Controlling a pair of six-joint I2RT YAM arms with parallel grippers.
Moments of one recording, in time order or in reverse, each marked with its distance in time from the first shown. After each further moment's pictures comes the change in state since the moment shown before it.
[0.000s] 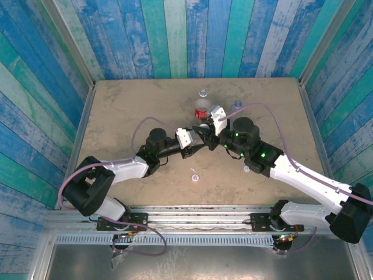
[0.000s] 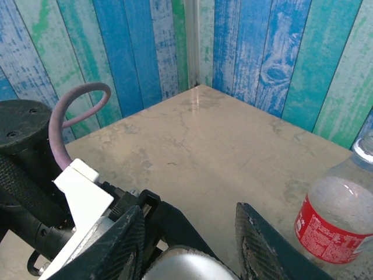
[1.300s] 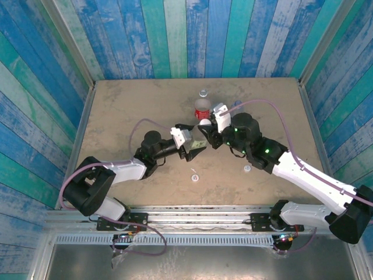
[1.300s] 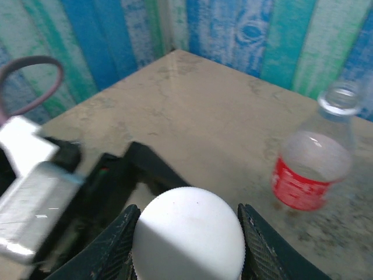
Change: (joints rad) left arm 0.028 0.000 -0.074 0.151 0.048 -0.112; right arm -0.039 -0.006 0.092 -0.241 0.075 0.047
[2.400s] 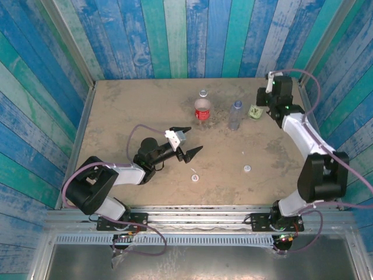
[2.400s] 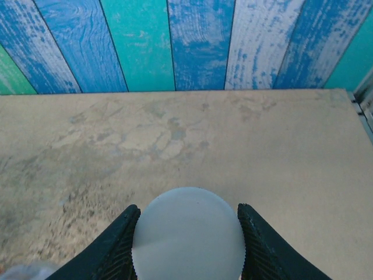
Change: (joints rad) left arm 0.000 0.014 -0.083 0.142 -0.109 -0.083; right arm -0.715 0.454 0.259 0.030 0.009 -0.055
